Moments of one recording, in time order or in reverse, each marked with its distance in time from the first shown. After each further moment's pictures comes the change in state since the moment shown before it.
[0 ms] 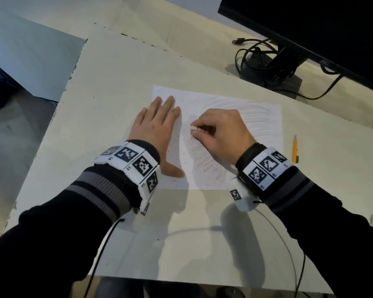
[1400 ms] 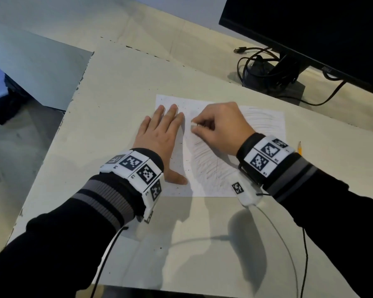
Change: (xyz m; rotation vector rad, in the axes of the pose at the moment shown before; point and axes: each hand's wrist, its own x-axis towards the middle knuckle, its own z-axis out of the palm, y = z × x) left_hand 0.002 0.003 0.002 0.007 -0.003 -0.017; right_hand 0.030 0.000 -0.008 -0.012 -0.032 0.085
